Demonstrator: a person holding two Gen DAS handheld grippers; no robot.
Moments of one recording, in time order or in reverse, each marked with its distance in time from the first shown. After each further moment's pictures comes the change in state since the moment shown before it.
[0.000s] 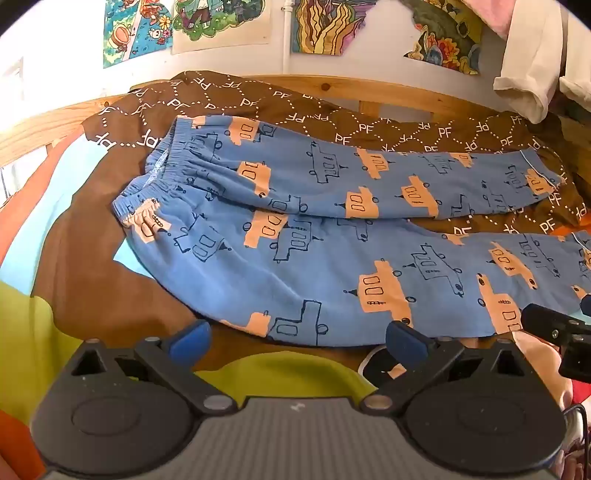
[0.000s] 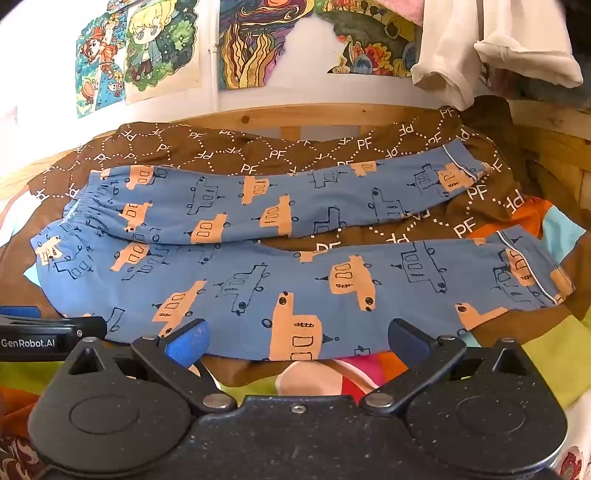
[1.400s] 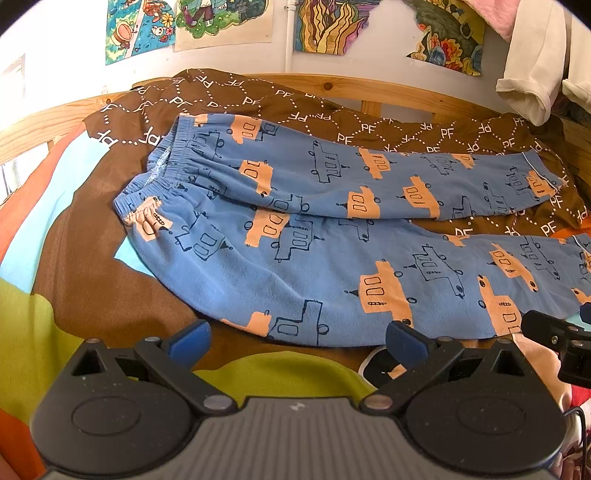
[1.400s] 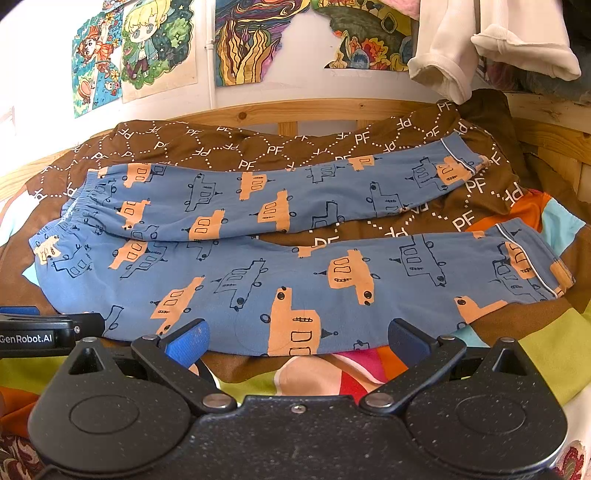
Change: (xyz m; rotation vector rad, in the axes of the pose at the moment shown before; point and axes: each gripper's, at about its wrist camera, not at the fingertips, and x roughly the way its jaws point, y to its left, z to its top) left arm -0.001 0.000 0.000 -0.005 0.006 -0.006; right arm 0.001 -0.001 -0.002 0.011 0.011 -0.003
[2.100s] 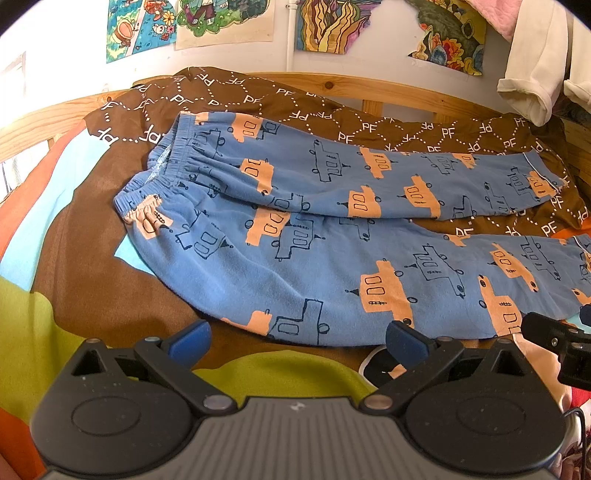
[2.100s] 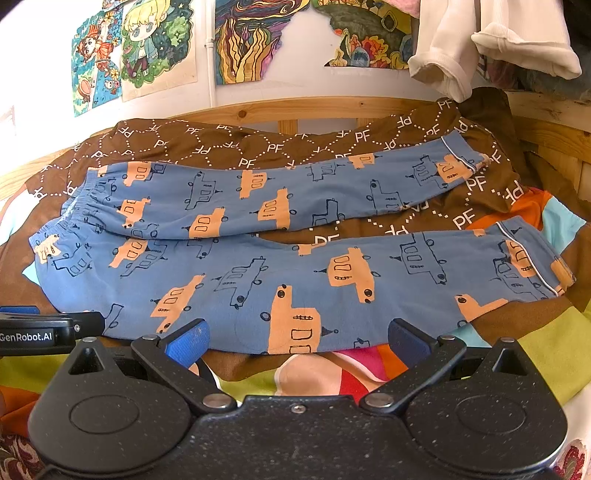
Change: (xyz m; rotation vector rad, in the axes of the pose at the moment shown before) left arm 0.001 0.001 0.000 -0.003 0.002 -0.001; right arm 0.001 0.000 0.000 0.000 0.003 -0.001
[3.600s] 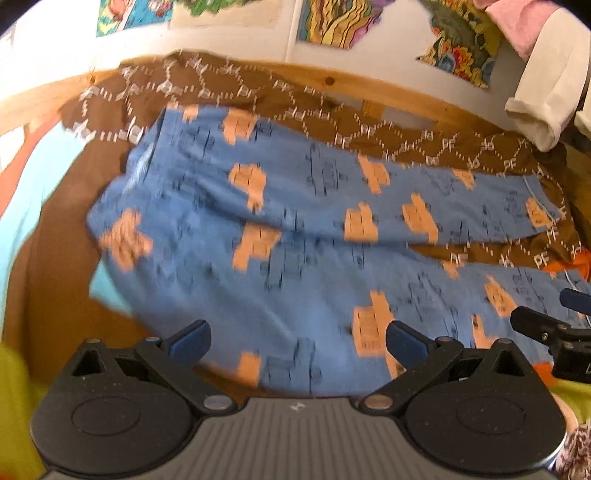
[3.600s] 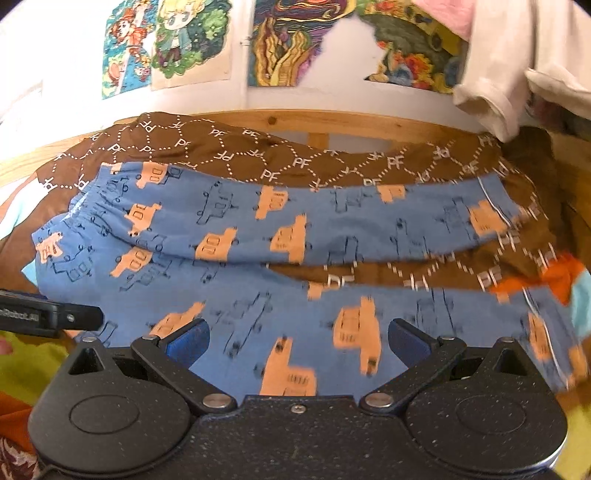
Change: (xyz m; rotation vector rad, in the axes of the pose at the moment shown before) left arm 0.027 0.022 0.046 -0.062 0.047 -0.095; right arm 0.033 -0.005 0.047 -0.143 0.006 0.079
